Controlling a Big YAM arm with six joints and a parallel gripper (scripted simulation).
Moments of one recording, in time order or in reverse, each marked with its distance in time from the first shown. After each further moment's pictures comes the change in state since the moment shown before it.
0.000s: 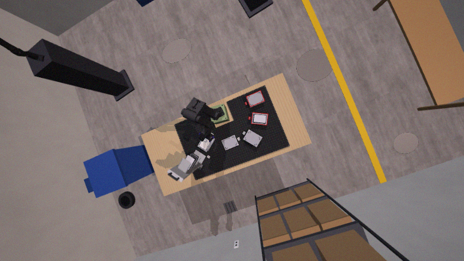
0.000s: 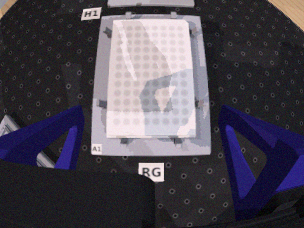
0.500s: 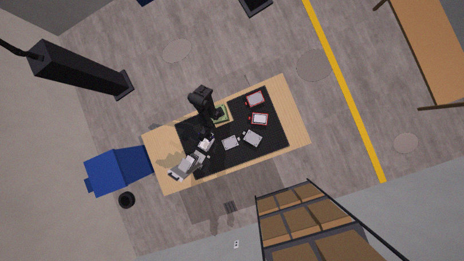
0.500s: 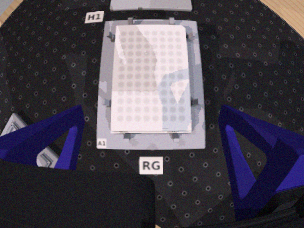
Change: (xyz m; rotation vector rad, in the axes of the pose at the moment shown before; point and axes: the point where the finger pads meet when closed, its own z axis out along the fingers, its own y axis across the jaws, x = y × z) arm -0.011 0.000 -0.018 0.000 0.010 -0.001
